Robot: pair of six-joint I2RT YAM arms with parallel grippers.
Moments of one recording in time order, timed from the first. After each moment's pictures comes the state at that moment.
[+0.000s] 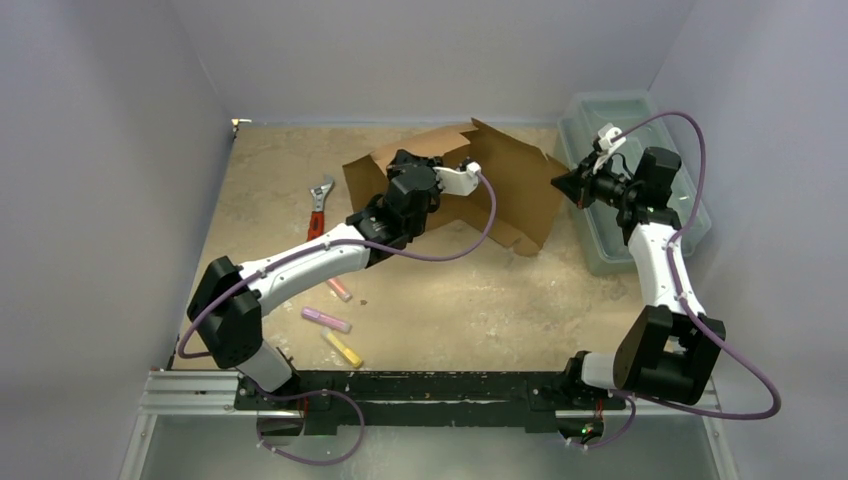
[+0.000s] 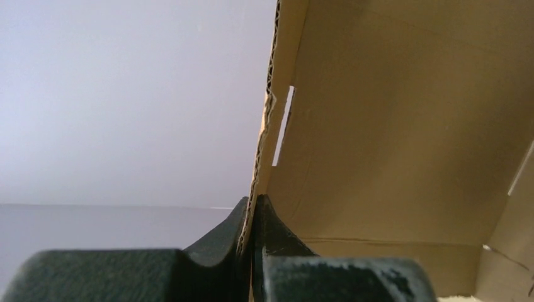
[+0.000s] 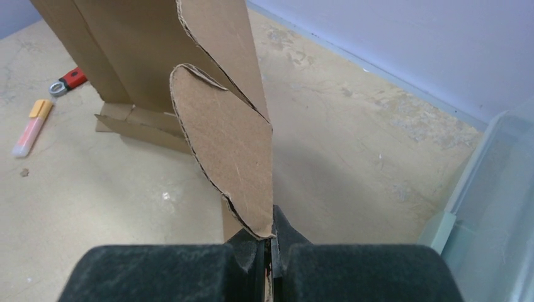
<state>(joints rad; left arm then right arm) -0.87 1.59 1.25 0.17 -0.76 1.11 -0.25 1.32 1.03 -0.14 -0.95 -0.30</state>
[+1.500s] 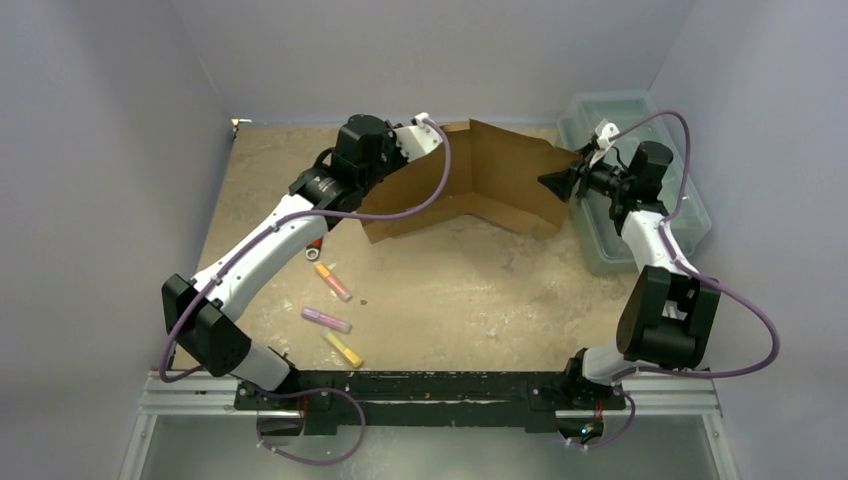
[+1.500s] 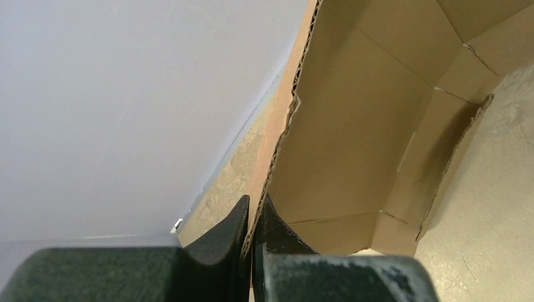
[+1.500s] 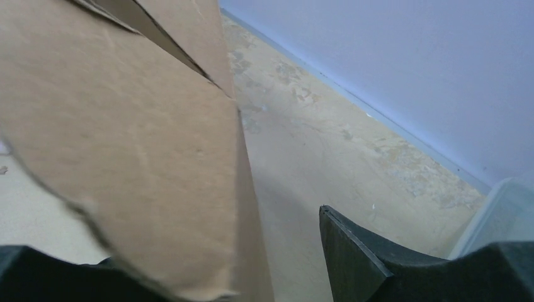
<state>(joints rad) -0.63 1.50 1.49 -0.35 -0.26 0.68 -0.25 1.50 1.03 0.18 -1.08 -0.27</state>
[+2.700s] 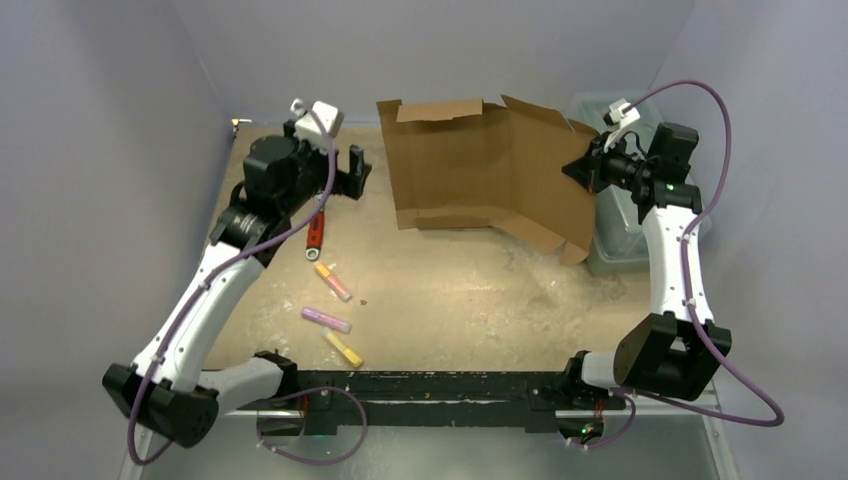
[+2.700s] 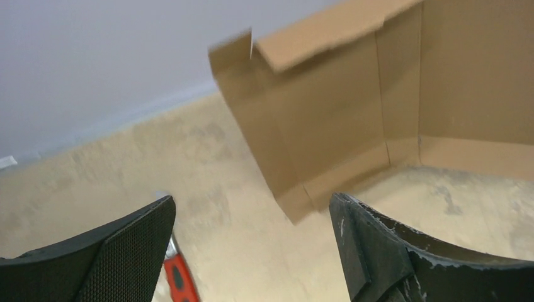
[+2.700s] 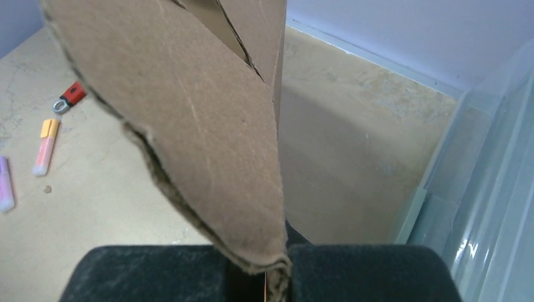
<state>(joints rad) -0.40 1.21 1.35 -0.34 0.04 0.07 -0.25 1.34 1.30 -0.47 -0.85 -0.30</state>
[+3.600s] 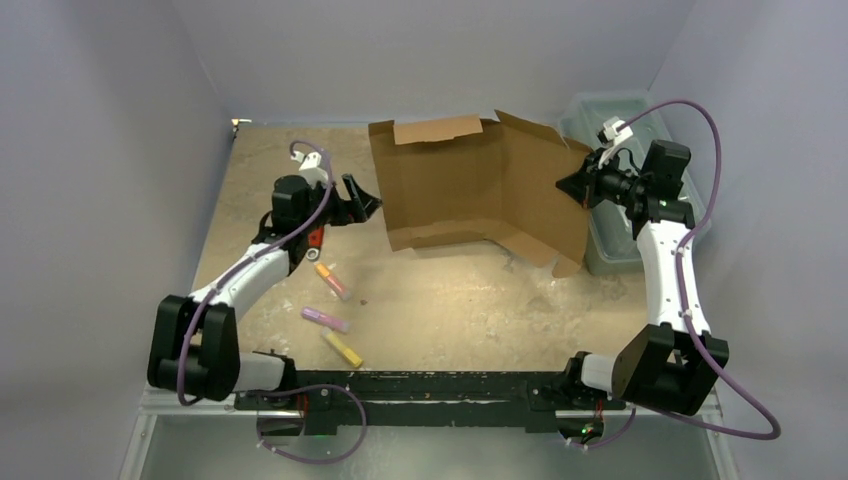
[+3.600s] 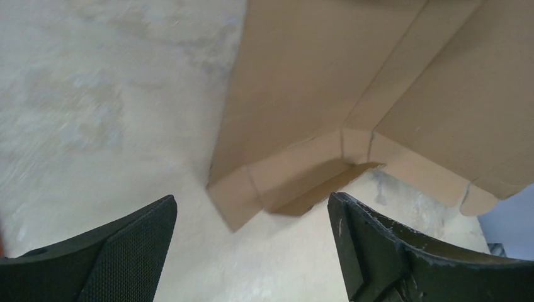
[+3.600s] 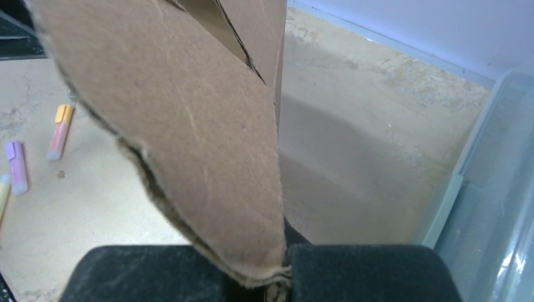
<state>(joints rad) -0.18 1.30 0.75 0.17 0.36 -0.48 -0.25 1.27 1.16 -0.43 -0.88 -0.30</state>
